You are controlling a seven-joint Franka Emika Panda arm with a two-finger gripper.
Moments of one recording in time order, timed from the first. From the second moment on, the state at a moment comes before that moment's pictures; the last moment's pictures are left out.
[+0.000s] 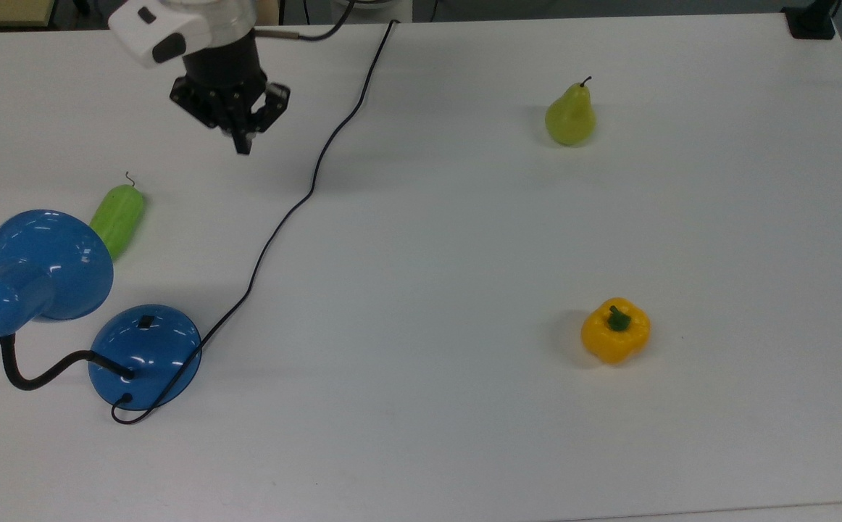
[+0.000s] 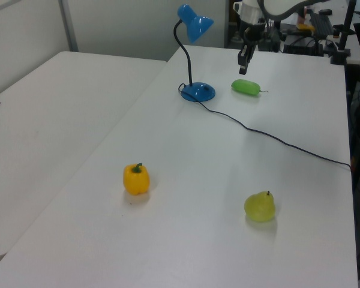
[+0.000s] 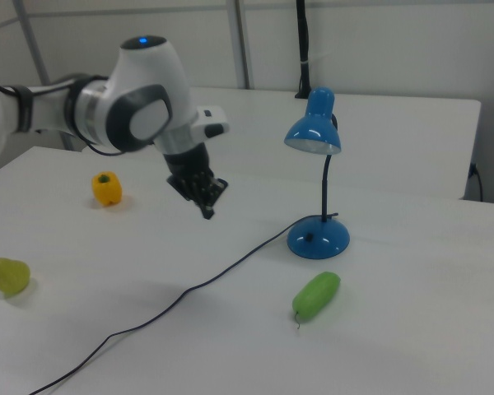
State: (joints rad) arm 0.06 0.16 -0.18 -1.79 0.01 2.11 -0.11
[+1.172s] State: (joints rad) arm -0.08 0.45 -0.19 -1.75 0.01 2.80 -0.11
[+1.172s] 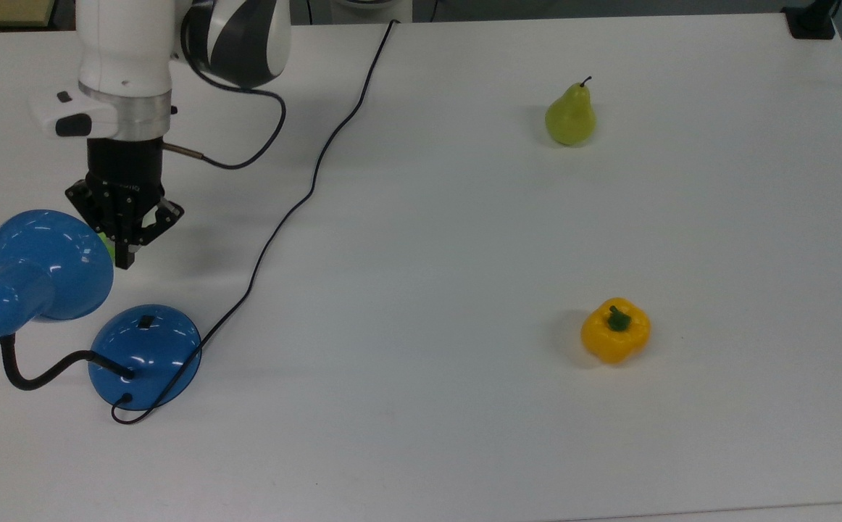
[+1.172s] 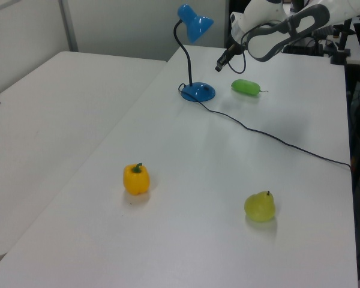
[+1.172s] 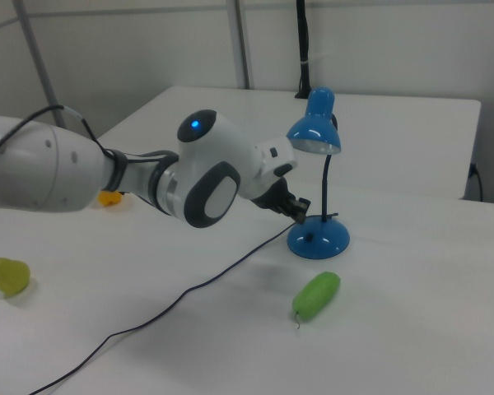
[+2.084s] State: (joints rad) arm -0.09 0.60 -0.18 -1.67 0.01 2.93 -0.11
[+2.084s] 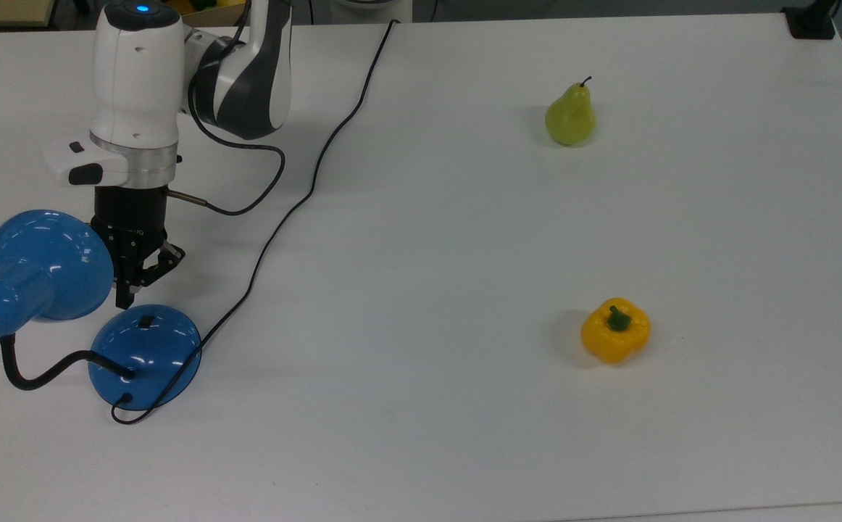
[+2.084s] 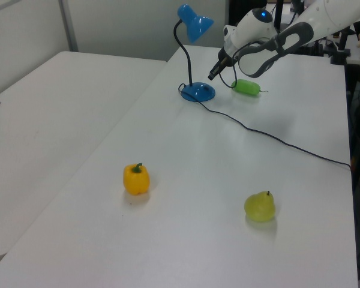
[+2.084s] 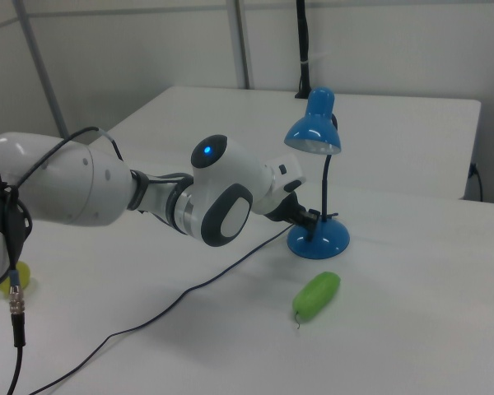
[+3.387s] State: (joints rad) arm -0.09 0.66 -0.16 -1.65 0.01 3.01 -0.11
